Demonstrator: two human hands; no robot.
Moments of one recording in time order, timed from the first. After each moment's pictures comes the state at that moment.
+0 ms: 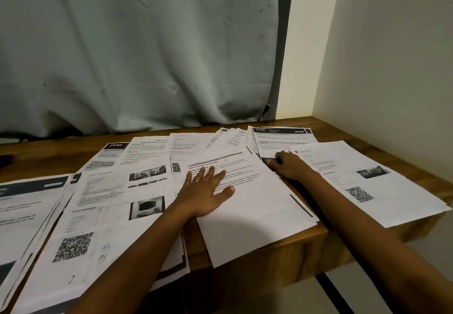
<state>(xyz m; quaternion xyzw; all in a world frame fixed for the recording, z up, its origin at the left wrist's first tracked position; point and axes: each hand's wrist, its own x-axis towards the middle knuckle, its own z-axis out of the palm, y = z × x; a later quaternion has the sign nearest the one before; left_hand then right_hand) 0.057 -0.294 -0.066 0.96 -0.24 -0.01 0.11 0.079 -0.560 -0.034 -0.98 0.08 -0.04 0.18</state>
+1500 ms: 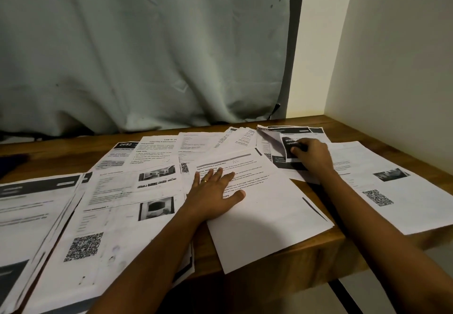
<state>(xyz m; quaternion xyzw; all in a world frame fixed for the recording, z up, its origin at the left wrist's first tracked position) 0.056 -0.296 -0.067 0.97 -0.22 0.00 0.12 0.085 -0.574 -0.024 -0.92 0.13 -0.22 0.30</state>
